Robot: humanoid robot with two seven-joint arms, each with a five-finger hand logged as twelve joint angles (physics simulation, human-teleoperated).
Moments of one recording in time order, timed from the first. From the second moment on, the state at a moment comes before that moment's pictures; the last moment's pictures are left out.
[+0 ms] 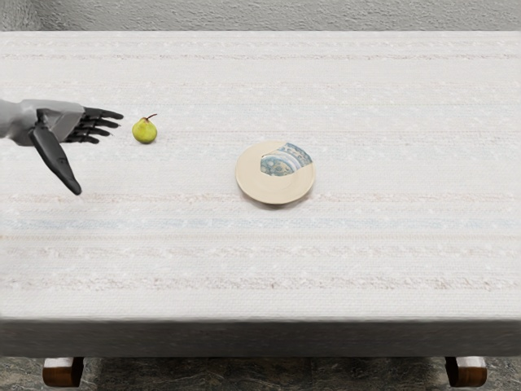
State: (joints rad) left arm -1.28 0.87 -0.04 -1.04 0.45 -0.61 0.14; right arm -0.08 0.00 0.04 0.20 -0.13 -0.12 -0.03
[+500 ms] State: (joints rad) left arm -1.43 0.61 -0.03 -1.00 0.96 -0.46 0.25; right arm -0.07 0.00 0.04 0.20 -0.13 -0.12 -0.03
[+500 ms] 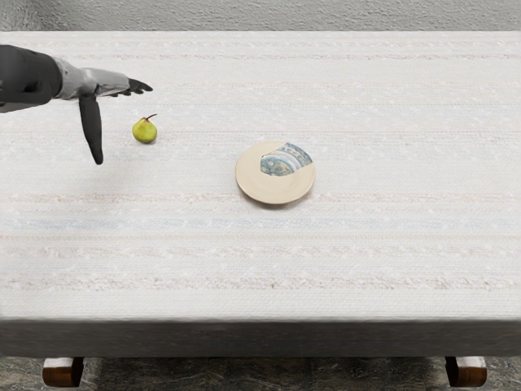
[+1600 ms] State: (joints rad) left arm -1.38 0.09 0.30 -0.34 1.07 -0.25 0.16; right arm -0.07 0.00 0.04 0.20 -0.13 -0.12 -0.03
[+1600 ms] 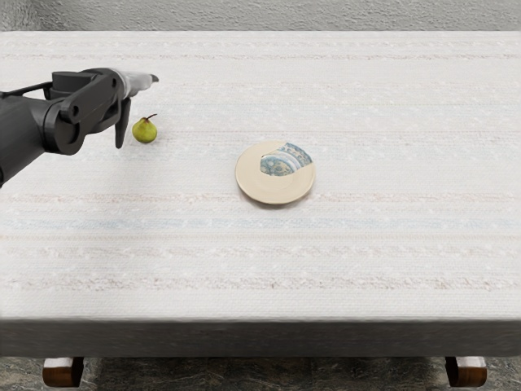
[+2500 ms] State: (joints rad) left arm -1.28 0.05 0.36 -0.32 1.05 -0.11 0.10; right arm -0.08 0.00 0.04 0.20 -0.13 -0.12 -0.03
